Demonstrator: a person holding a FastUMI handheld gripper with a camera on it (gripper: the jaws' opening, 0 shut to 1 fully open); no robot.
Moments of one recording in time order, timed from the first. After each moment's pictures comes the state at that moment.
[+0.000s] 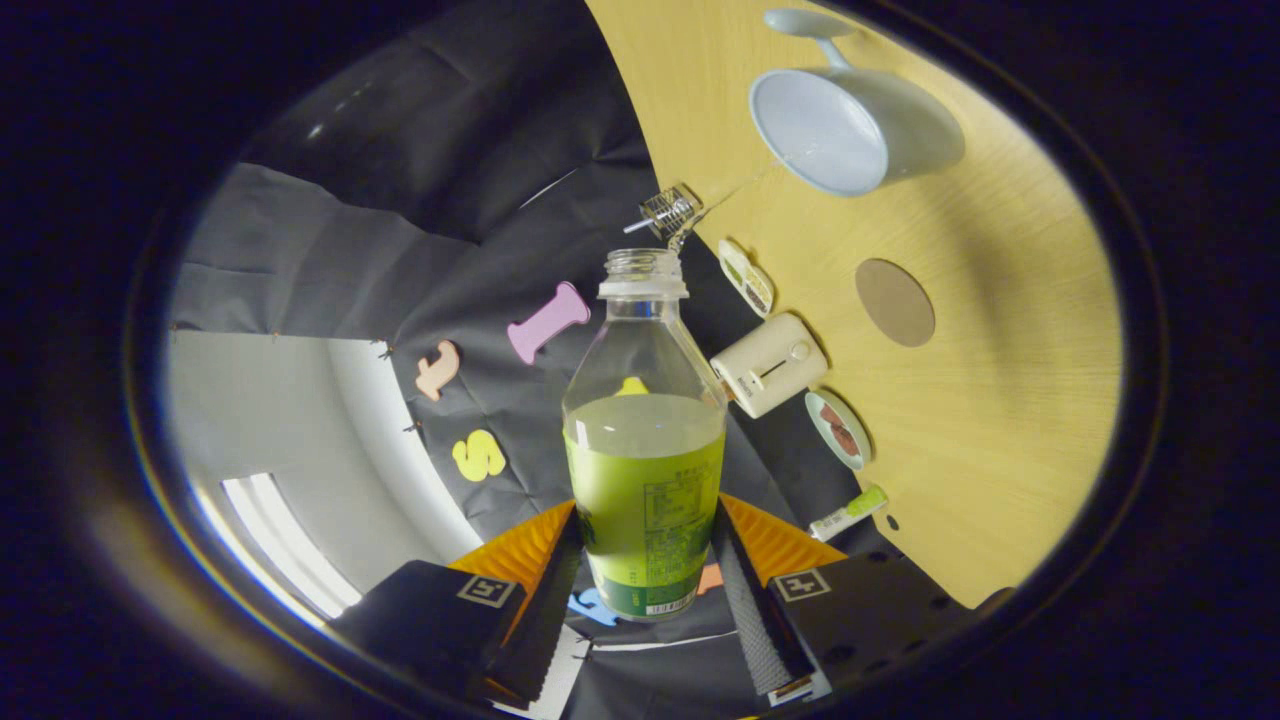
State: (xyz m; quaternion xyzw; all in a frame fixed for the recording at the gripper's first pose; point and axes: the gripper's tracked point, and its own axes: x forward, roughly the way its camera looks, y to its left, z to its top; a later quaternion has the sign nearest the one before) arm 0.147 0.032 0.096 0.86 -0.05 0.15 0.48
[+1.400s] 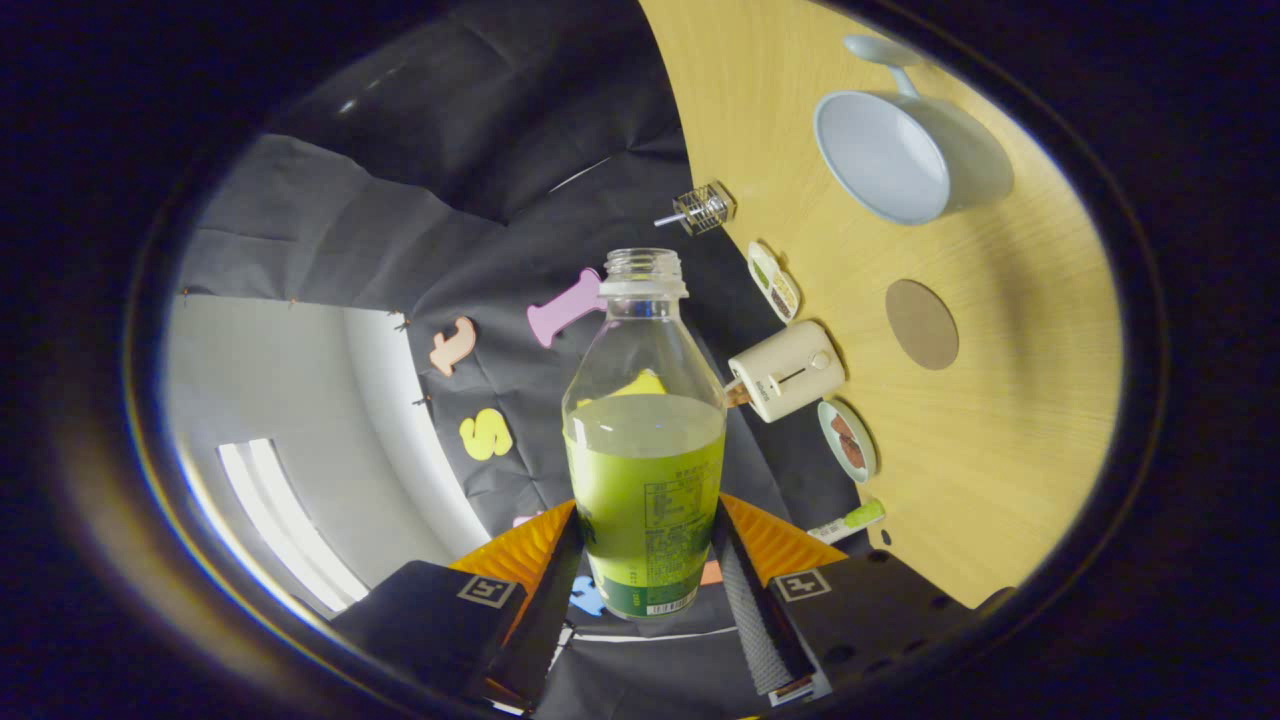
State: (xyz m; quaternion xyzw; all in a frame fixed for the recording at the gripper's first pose) arm 0.137 0.026 0.098 0.83 -0.06 0.17 0.54
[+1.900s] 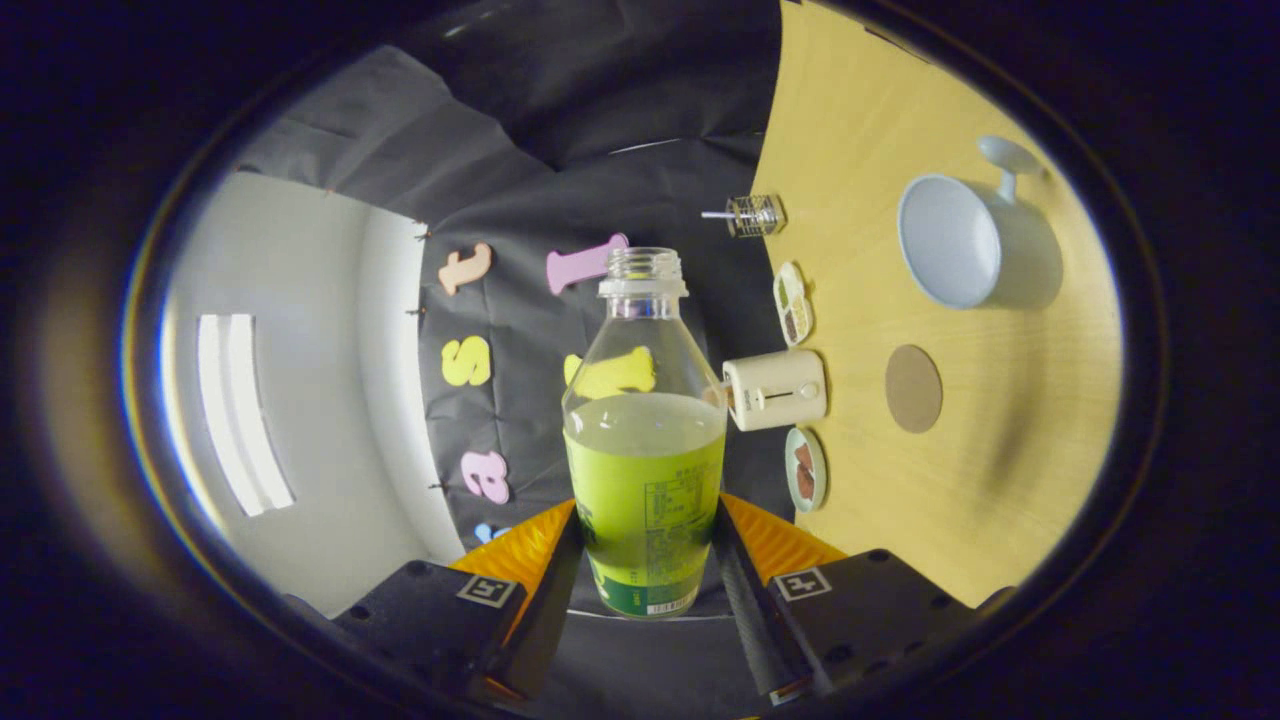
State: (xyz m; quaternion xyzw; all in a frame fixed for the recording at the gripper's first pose) arm 0.117 0.037 0.084 0.72 -0.03 0.16 0.68
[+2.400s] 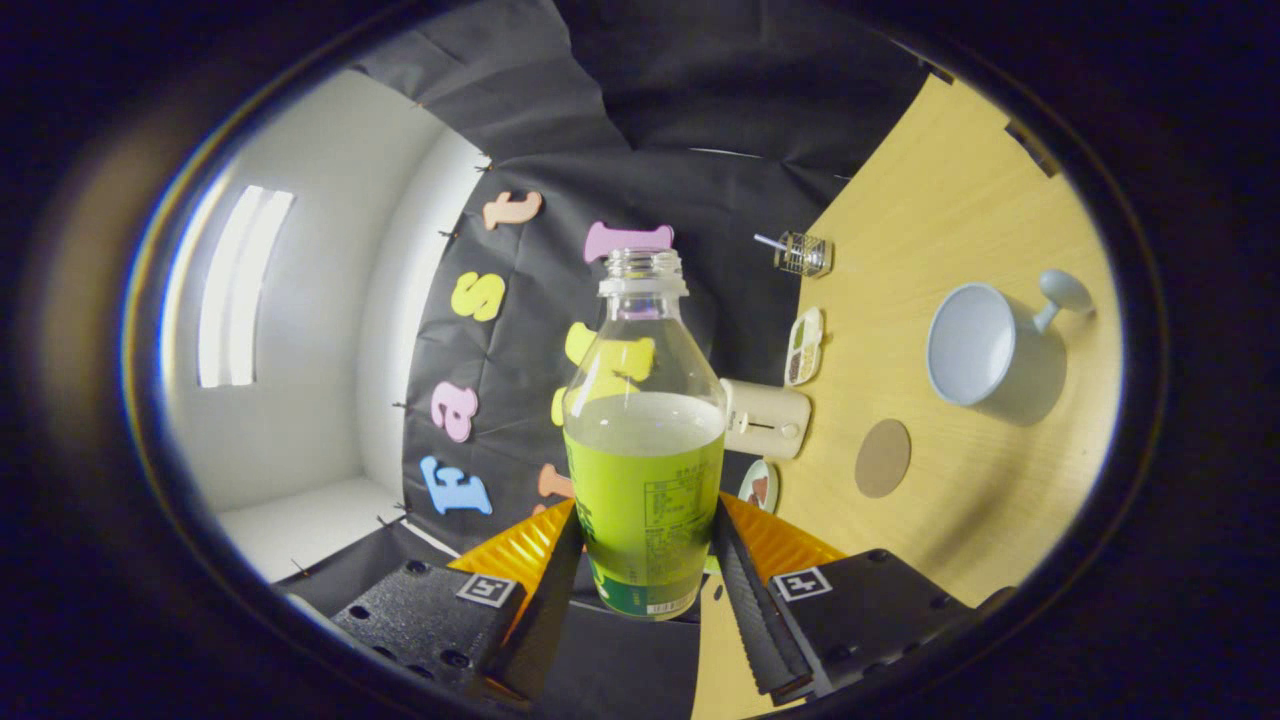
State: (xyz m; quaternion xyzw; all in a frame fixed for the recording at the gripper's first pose) arm 0.106 0.041 0.063 0.59 -0.02 0.14 0.79
